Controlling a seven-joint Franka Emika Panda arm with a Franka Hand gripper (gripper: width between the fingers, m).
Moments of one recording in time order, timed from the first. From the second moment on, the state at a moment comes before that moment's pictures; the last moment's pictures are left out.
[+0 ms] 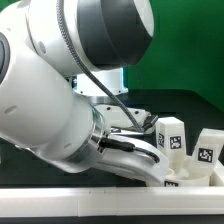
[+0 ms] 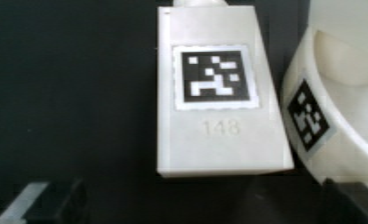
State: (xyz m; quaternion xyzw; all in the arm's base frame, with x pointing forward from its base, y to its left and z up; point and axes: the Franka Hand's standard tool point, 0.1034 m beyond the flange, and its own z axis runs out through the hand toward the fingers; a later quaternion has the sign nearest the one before) arm 0.593 -0.013 0.012 -0.87 0.28 0.38 0.15
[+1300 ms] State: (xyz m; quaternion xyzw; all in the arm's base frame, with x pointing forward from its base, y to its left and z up) arm 0.582 -0.011 0.009 -0.87 0.29 0.36 0.15
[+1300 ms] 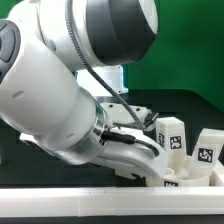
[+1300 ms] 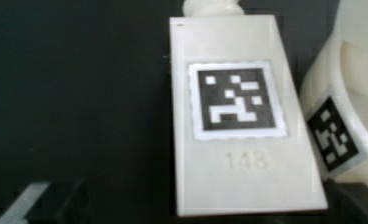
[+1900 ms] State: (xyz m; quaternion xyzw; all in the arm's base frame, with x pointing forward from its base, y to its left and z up) arm 0.564 -0.006 0.000 -0.87 0.30 0.37 0.15
